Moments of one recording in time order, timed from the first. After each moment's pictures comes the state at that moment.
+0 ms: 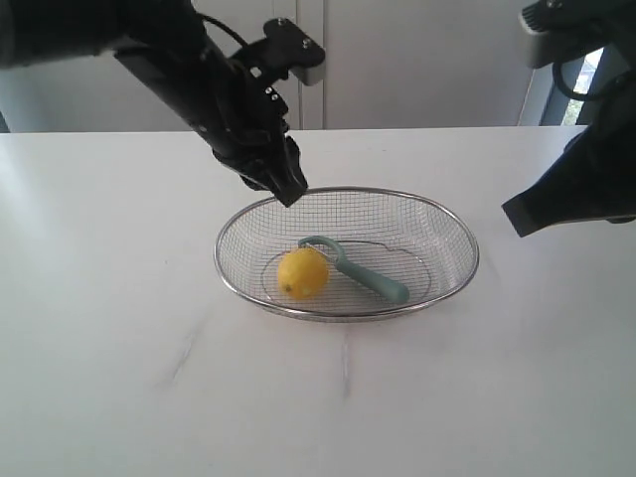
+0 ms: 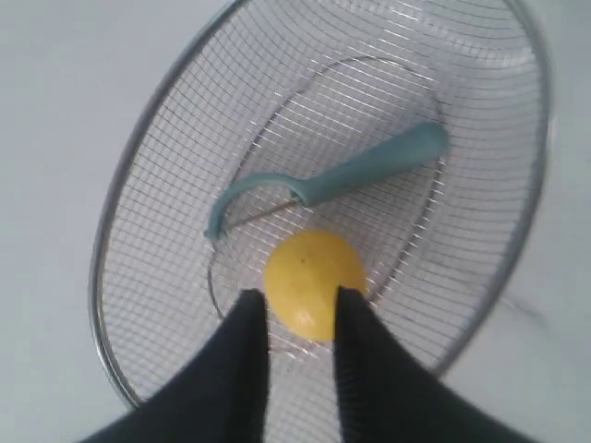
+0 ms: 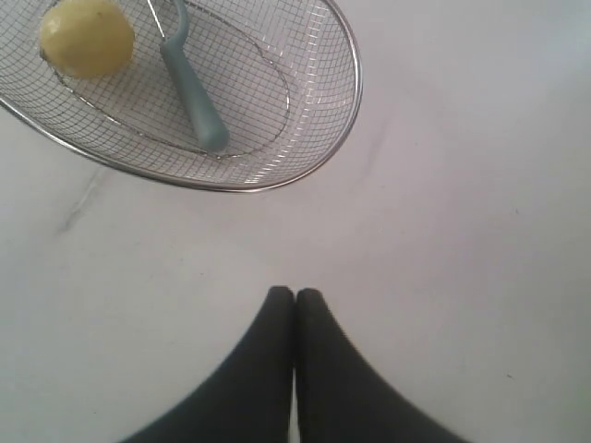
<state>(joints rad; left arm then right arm) -0.62 1.79 -1.60 -0.28 0.90 0.66 0.52 1.11 -1.10 -0.22 1.05 0.09</state>
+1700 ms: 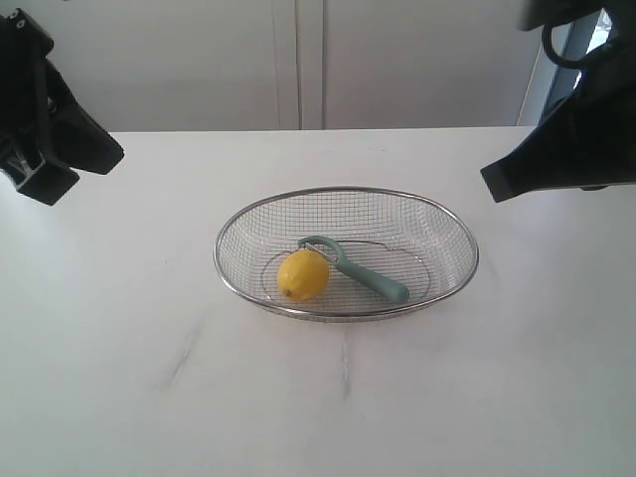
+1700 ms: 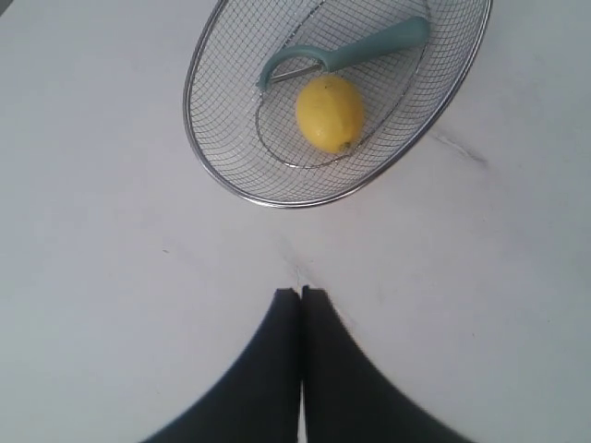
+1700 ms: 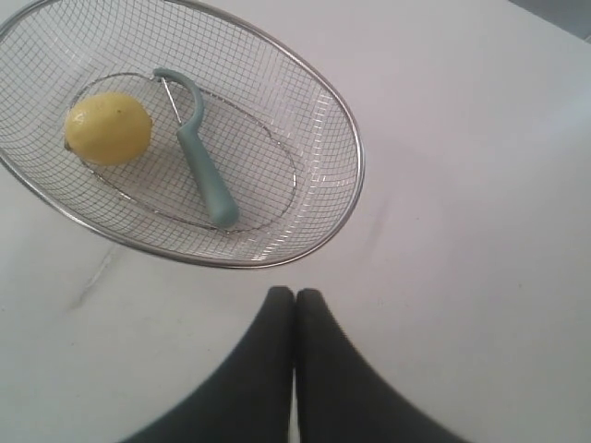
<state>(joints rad) -0.51 1.20 -1.27 -0.18 1.06 0.56 0.52 1.11 -1.10 -0.22 0.92 0.09</state>
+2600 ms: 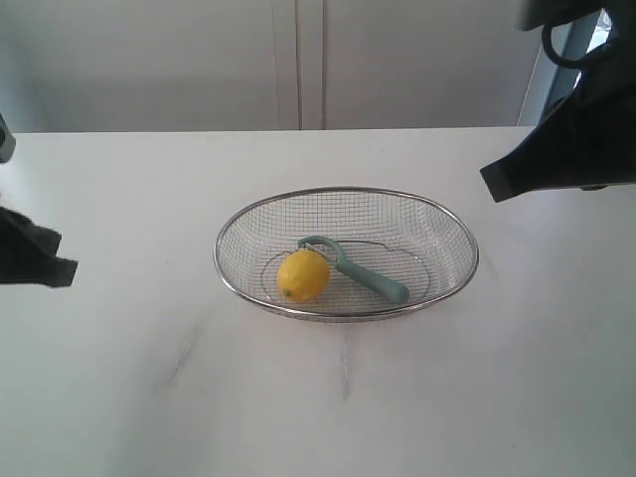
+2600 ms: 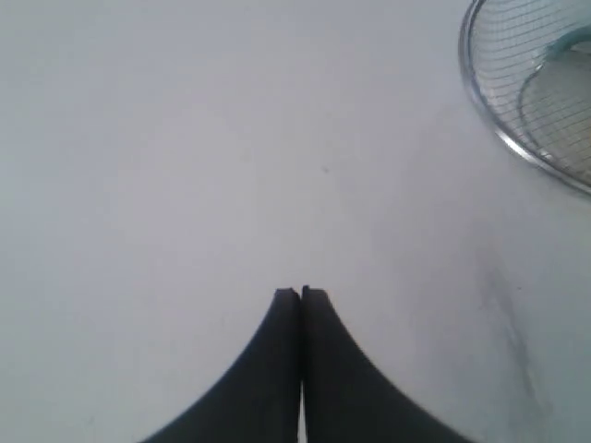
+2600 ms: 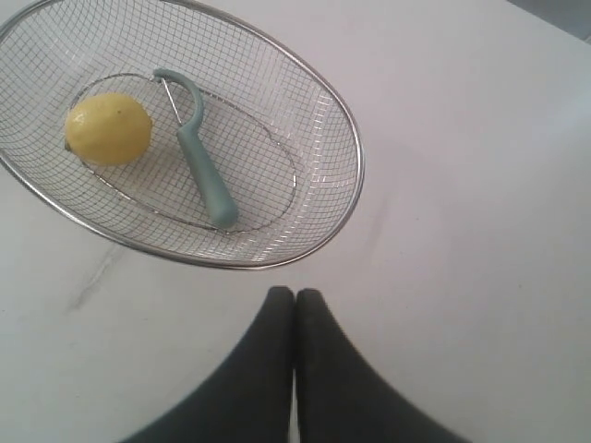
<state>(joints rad) -0.22 1.17 -0.59 -0.39 0.22 0.55 0.52 1.11 -1.10 -0.22 0.92 0.09</state>
